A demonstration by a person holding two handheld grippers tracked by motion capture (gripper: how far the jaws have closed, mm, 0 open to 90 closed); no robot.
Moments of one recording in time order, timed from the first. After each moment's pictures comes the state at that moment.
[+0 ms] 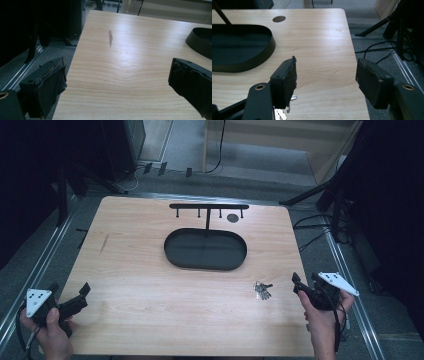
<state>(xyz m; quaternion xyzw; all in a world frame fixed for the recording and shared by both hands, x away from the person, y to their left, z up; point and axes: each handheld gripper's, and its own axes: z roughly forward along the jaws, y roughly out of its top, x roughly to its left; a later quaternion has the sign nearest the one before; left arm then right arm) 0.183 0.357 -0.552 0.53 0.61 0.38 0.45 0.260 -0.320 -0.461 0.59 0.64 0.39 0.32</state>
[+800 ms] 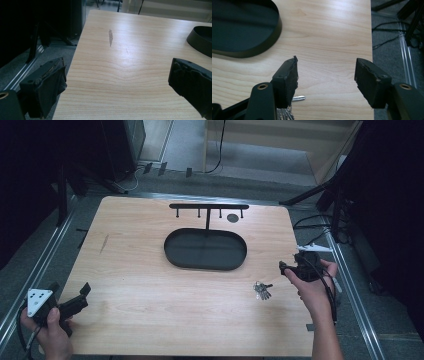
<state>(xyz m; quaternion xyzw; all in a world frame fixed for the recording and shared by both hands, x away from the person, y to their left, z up) 0.184 0.356 -0.552 0.53 0.61 0.38 0.44 0.325 -0.284 -0.432 0.58 0.73 0.26 0.25</state>
